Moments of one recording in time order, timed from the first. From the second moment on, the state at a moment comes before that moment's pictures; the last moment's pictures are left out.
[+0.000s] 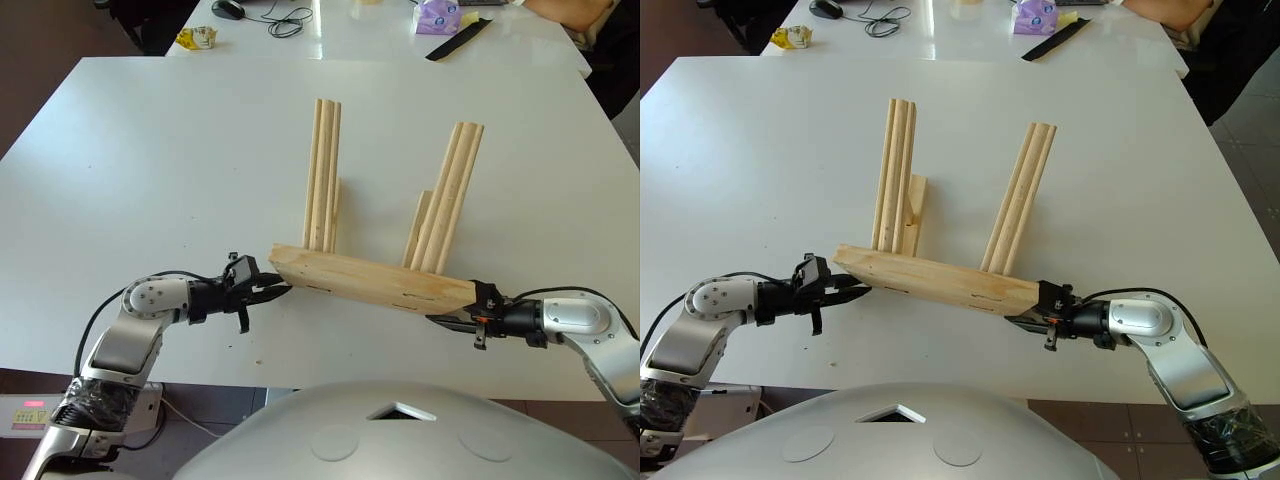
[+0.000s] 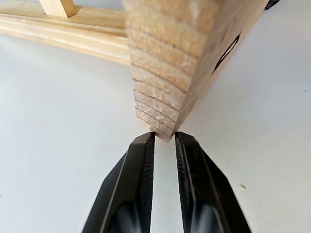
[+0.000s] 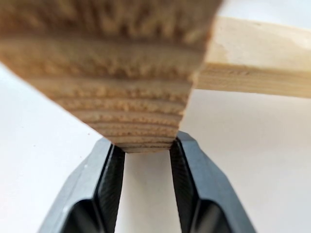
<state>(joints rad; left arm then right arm) 0.23 0.70 -0.08 -0.17 -0.26 0.15 -1.09 0.36 -0.86 0.15 -0.38 0.20 0.24 1.00</state>
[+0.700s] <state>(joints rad) 0.31 0.78 -0.12 -0.27 -0.25 0.20 -1.12 0.30 -0.91 0.17 -0.29 0.15 0.12 1.06</state>
